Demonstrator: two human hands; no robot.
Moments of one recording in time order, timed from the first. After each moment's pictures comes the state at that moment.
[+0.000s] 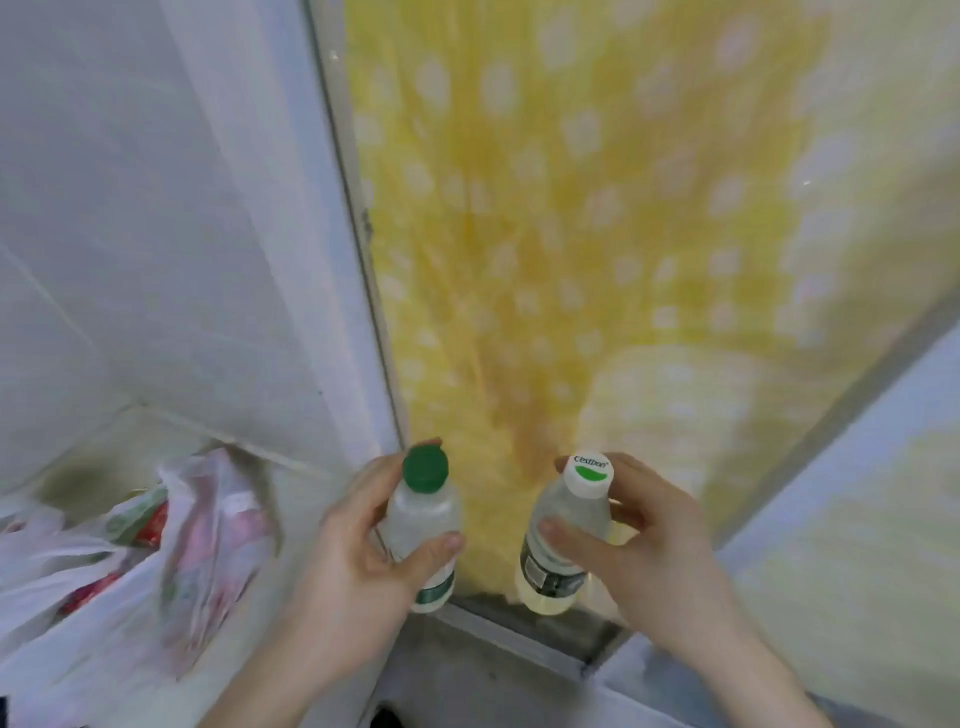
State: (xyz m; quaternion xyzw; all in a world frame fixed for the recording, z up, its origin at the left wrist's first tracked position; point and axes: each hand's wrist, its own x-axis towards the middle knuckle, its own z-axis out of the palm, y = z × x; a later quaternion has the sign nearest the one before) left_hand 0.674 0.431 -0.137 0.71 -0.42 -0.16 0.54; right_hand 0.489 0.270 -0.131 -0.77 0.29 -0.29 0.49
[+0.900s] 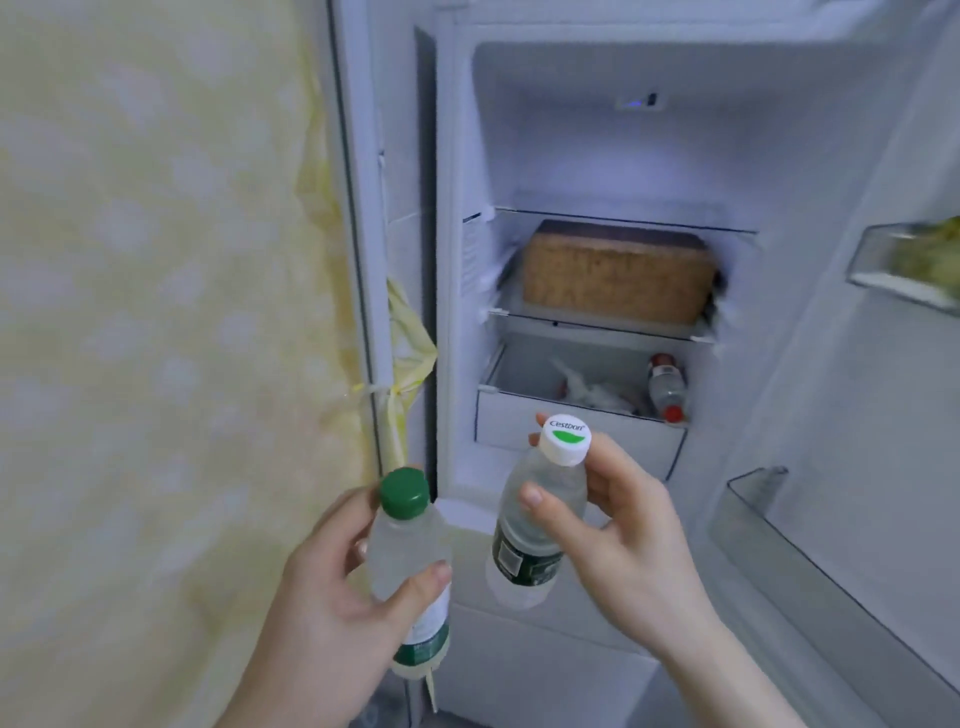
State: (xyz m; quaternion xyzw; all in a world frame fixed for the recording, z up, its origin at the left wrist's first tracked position) left_hand 0.232 0.133 -0.073 0.16 -0.78 -0.52 0.32; right_hand 0.081 0.300 -0.043 -0.38 0.69 -0.61 0.03
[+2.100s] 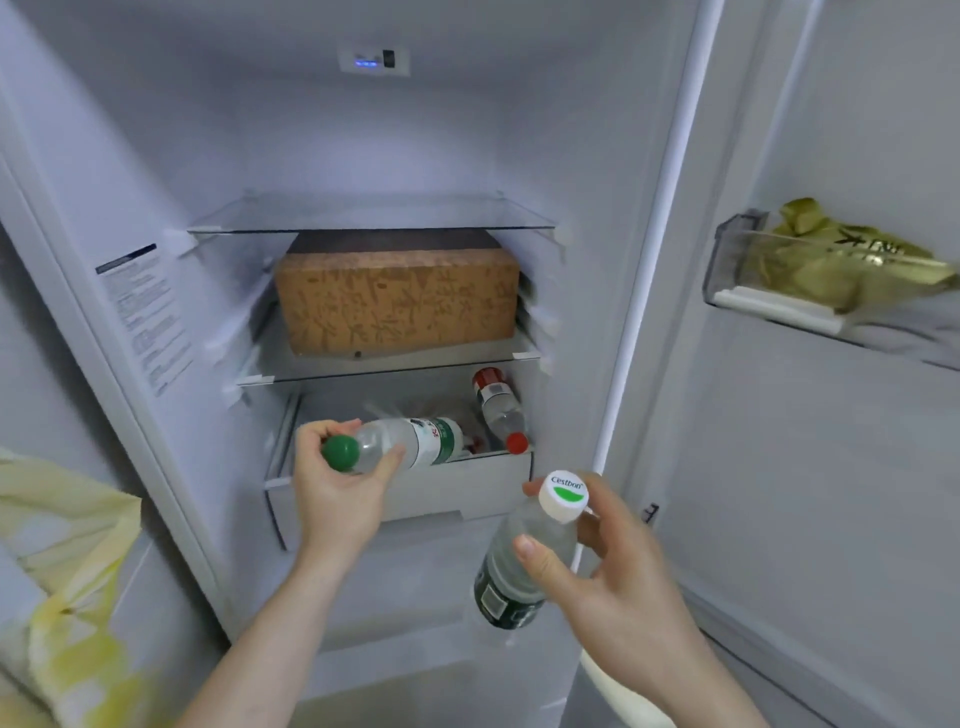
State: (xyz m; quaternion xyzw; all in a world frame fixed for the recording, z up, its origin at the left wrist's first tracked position) left_hand -0.161 0.099 -0.128 0.11 -0.71 -0.59 0.36; right_hand -0.074 0.347 -0.080 -0.14 0.81 -0.57 -0.06
